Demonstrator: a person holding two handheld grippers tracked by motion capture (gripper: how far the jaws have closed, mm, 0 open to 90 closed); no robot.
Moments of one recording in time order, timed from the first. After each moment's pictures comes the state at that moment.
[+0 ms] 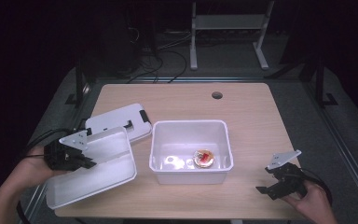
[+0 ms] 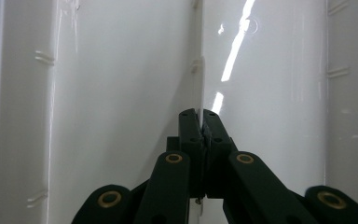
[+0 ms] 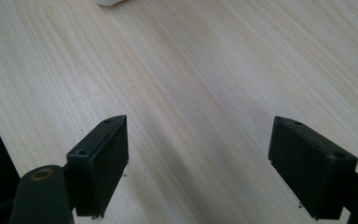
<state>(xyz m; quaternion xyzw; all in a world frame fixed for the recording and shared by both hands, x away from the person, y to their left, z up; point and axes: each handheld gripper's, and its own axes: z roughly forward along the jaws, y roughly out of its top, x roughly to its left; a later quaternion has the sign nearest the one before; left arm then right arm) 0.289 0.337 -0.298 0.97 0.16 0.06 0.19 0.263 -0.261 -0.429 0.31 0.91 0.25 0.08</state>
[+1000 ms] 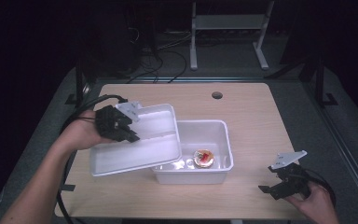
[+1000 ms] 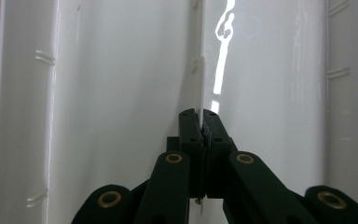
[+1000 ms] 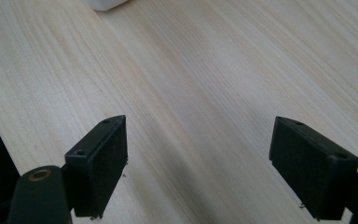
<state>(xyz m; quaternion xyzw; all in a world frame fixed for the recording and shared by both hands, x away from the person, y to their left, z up) 0.339 0.206 -0.246 0.98 0.07 0.05 0.19 0.259 -0.268 -0.424 0.32 0.90 0.26 0.09</state>
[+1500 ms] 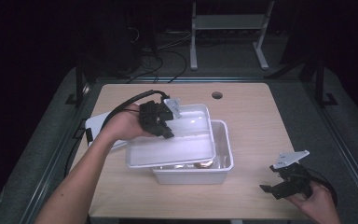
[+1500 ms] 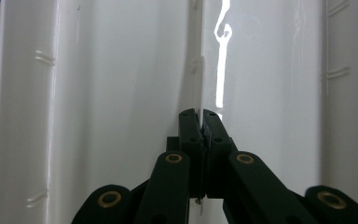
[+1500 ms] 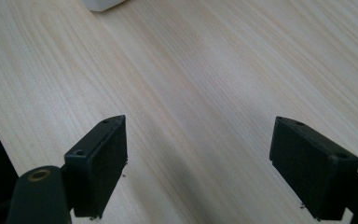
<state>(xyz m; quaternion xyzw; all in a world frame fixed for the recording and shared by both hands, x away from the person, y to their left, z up) 0.362 0.121 -0.257 0.98 0.03 0.03 0.18 0.259 -0.273 -0.424 0.32 0.90 0.27 0.09</state>
